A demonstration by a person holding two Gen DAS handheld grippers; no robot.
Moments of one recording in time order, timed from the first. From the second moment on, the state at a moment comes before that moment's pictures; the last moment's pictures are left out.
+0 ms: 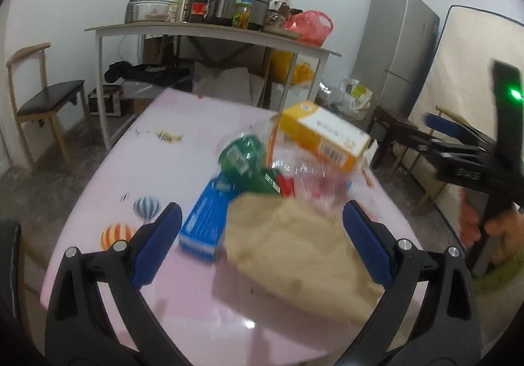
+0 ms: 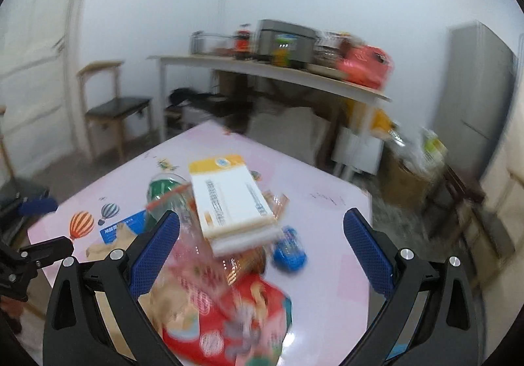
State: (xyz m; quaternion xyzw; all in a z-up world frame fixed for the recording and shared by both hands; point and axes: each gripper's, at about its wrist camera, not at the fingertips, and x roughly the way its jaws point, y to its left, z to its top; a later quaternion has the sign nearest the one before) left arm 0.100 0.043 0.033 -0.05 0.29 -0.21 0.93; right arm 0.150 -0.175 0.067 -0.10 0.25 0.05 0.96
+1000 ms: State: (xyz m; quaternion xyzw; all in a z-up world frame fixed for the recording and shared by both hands) left arm 0.109 0.016 -0.028 0.04 0.39 -0.31 0.87; right arm 0.261 -0.166 0.047 -0.13 0.41 0.14 0.89
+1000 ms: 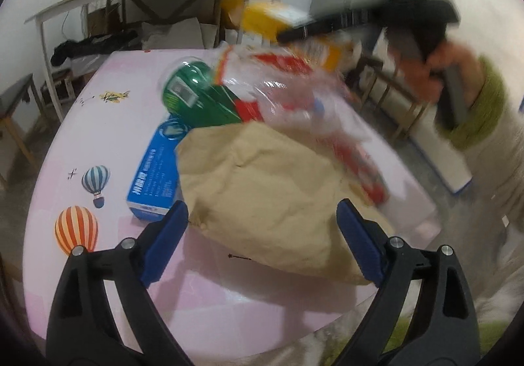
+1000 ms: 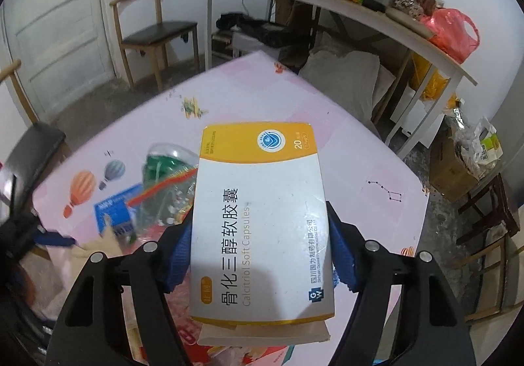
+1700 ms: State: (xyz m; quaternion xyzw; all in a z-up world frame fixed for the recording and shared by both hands) left arm 0.091 -0.003 -0.026 0.13 0.36 -0.28 0.88; right arm 0.135 -0.252 0.042 0.09 0.38 0.09 0.91
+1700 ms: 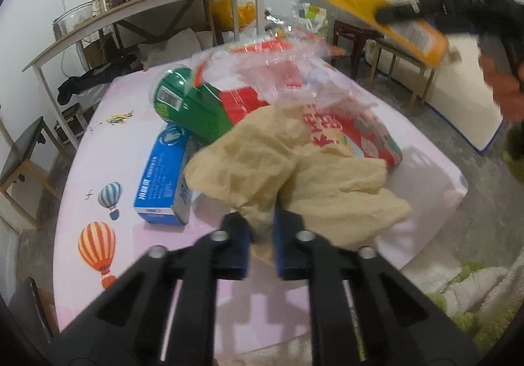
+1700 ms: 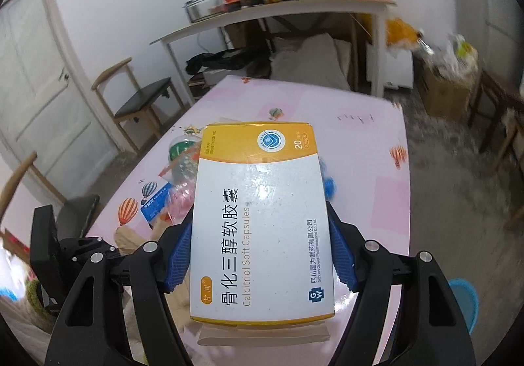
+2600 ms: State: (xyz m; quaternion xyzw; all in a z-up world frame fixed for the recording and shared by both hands) left arm 0.075 -0.241 0.085 0.12 0.30 -0.48 0.81; right arm -0.055 -0.457 -0.005 0.32 0.29 -0.16 0.89
